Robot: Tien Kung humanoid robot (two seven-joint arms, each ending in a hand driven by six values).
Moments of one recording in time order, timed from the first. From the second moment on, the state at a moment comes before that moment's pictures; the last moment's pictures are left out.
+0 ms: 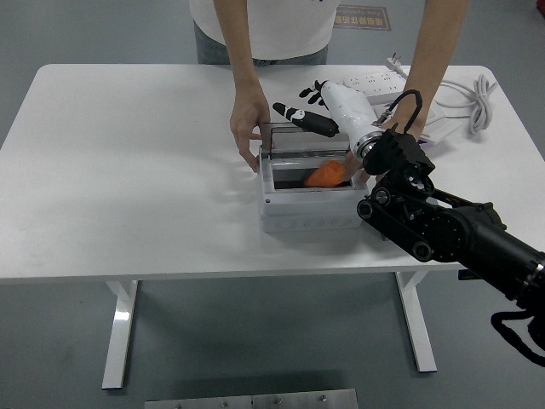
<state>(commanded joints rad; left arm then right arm) -0.20 0.18 -1.59 -0.30 1.42 0.03 0.43 0.84 -0.17 0.62 0.96 -1.72 -0.32 -0.27</state>
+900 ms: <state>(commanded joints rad) -0.20 0.19 -1.59 -0.30 1.41 0.04 0.43 0.84 -0.17 0.58 0.99 -1.75 -0.31 -0.28</state>
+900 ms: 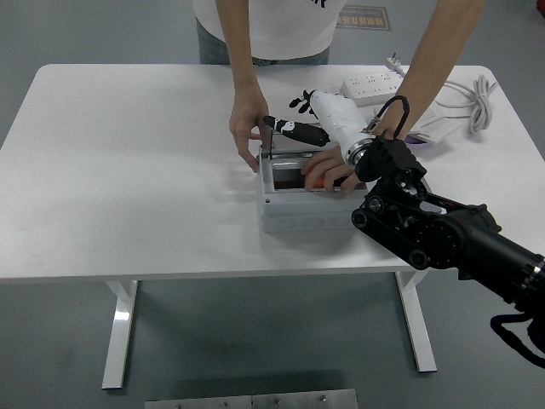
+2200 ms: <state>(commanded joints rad) -0.19 0.18 -1.58 -0.30 1.38 0.05 0.43 0.82 -0.19 0.57 1.04 -1.78 -0.24 -0.35</state>
